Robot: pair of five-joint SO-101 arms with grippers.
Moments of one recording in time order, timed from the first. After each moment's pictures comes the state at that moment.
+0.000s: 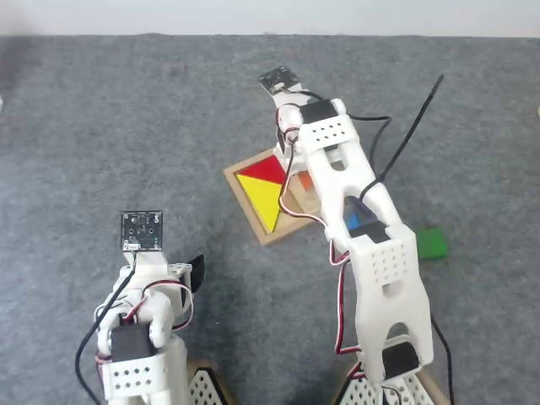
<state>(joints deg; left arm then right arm) -14.2 -103.1 97.7 72.0 -0.7 -23.1 43.8 -36.2 76.7 11.2</state>
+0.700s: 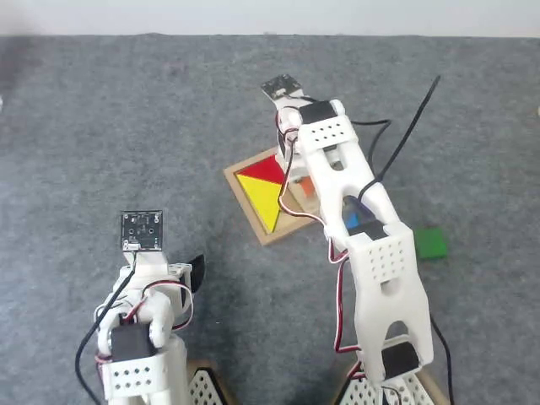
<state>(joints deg) -14.2 -103.1 97.7 72.0 -0.7 -22.9 46.1 -38.1 83.2 10.0</state>
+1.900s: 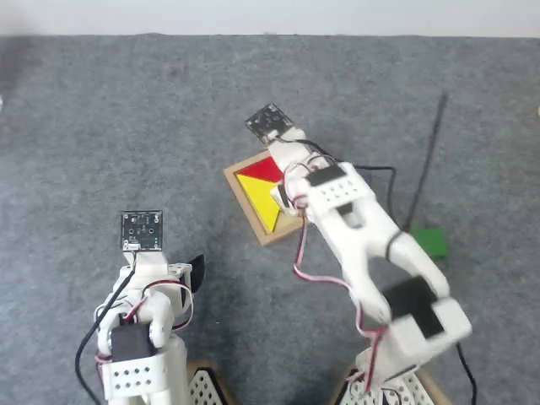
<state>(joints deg) -14.2 -103.1 97.7 72.0 -0.7 -27.7 9.3 20.0 42.9 16.6</state>
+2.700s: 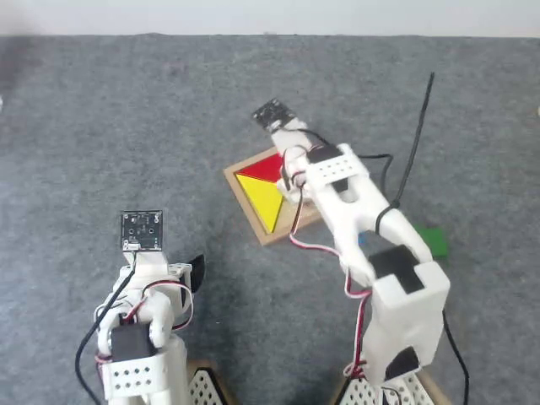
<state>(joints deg) -14.2 -103.1 97.7 72.0 -0.7 -23.5 23.0 5.5 49.4 18.3</state>
